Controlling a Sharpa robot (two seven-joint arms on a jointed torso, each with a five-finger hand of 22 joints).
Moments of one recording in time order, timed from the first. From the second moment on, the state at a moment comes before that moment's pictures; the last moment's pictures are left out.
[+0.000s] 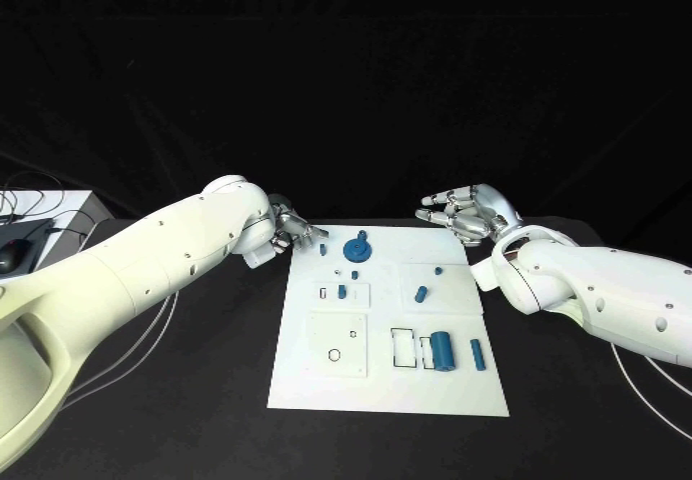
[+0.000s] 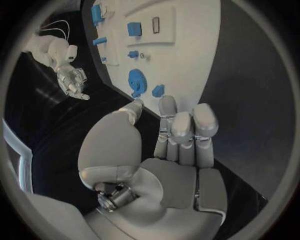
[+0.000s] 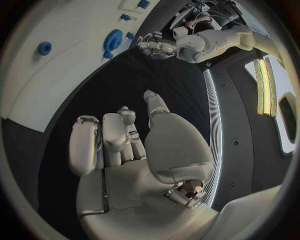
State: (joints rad) left arm 1.32 -0.38 0.14 0.85 -1.01 0.14 -0.51; left_hand 1.08 -0.21 0.31 0.24 0.06 1.02 0.02 0.46 0.82 1.23 -0.04 0.81 0.52 1.41 -0.09 1.18 1.05 0.13 1.34 -0.08 1.06 1.31; right arm 1.26 -0.82 -0.07 1.35 -0.62 -0.56 0.25; right_hand 1.19 -0.01 -0.10 -0.02 0.49 0.97 0.15 0.07 0.07 1.12 0.05 1.01 1.10 1.44 -0.03 1.17 1.02 0.06 1.46 -0.04 1.30 1.31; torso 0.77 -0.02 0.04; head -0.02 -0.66
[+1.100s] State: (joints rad) left arm 1.32 -0.33 0.10 0.80 -0.99 0.15 -0.50; left_hand 1.11 -0.19 0.32 0.23 0.06 1.04 0.02 0.37 0.85 1.23 -0.04 0.81 0.53 1.41 -0.09 1.18 1.06 0.13 1.34 -0.08 1.06 1.31; right arm 1.26 -0.81 -0.07 1.34 -0.62 -0.56 0.25; right_hand 1.19 -0.01 -0.10 -0.02 0.49 0.97 0.15 0.07 0.07 1.12 0.05 1.01 1.10 1.44 -0.03 1.17 1.02 0.06 1.47 -0.04 1.30 1.31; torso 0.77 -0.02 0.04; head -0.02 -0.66
